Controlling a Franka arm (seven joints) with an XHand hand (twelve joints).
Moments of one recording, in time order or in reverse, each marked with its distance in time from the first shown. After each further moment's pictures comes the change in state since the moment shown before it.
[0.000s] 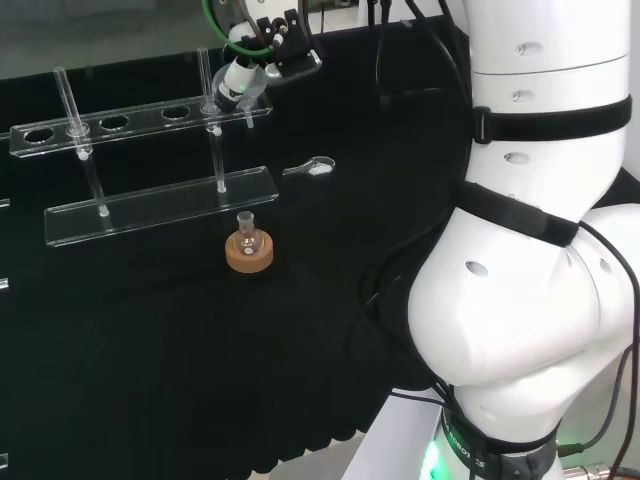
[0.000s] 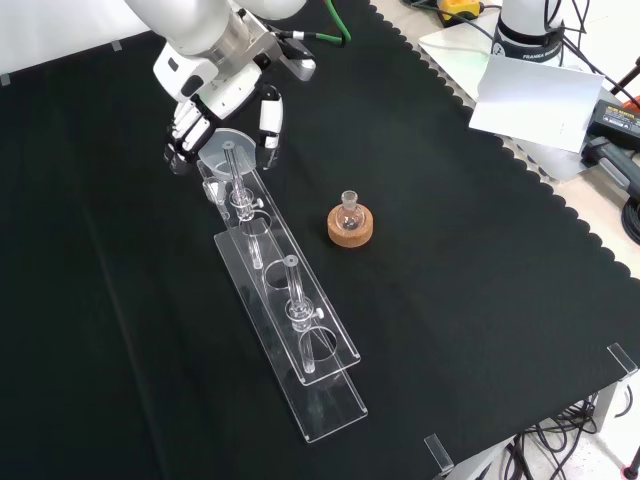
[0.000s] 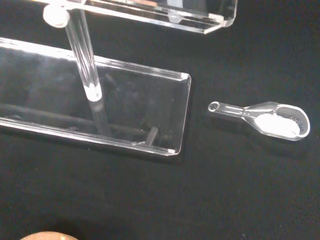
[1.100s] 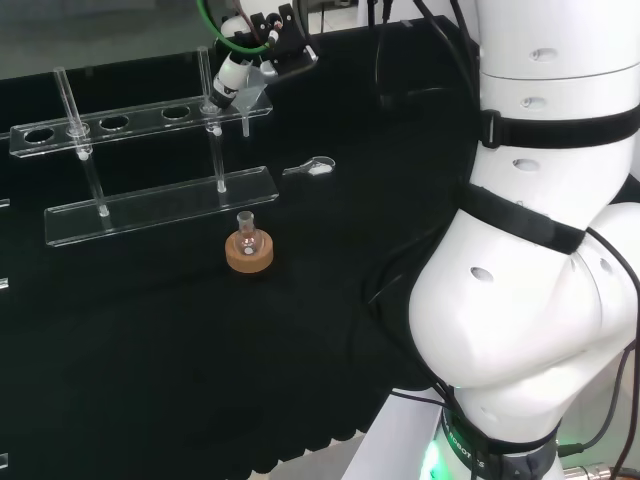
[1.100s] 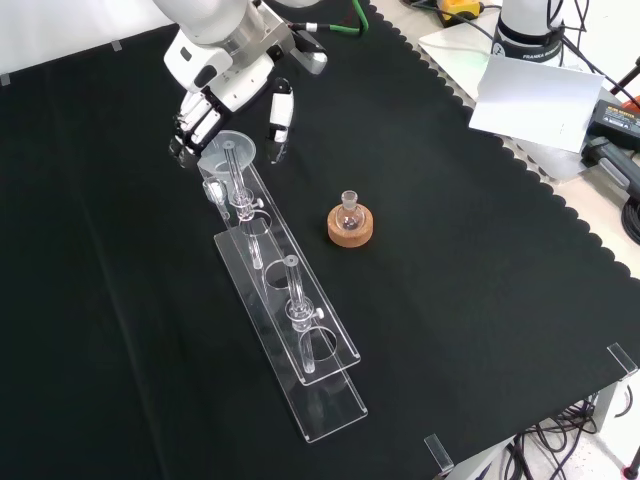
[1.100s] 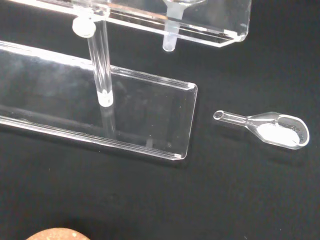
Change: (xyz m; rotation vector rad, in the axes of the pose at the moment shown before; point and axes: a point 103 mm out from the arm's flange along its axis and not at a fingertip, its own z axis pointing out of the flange) arm 0.011 -0.015 -0.007 -0.030 -0.028 -0.009
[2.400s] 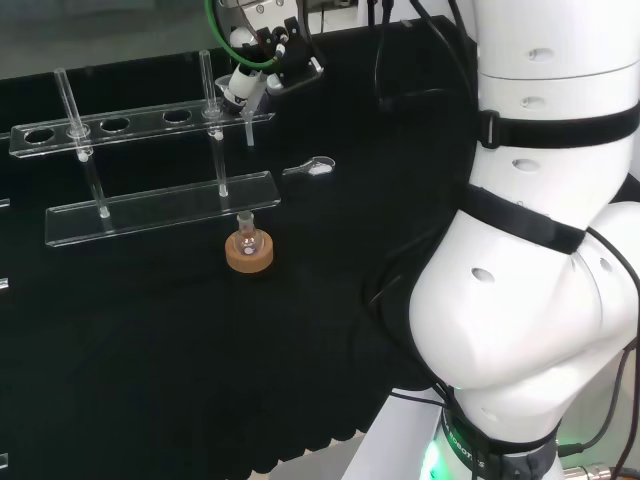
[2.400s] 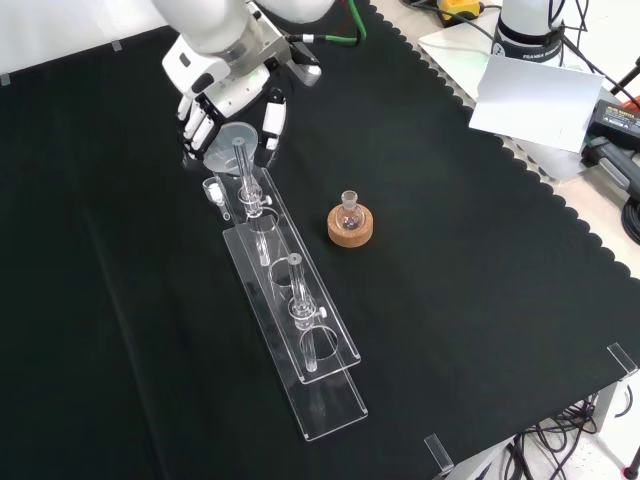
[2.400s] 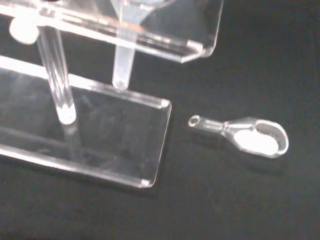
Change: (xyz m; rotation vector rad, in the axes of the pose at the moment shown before) arm -0.011 0.011 0.015 -0.066 -0.041 0.057
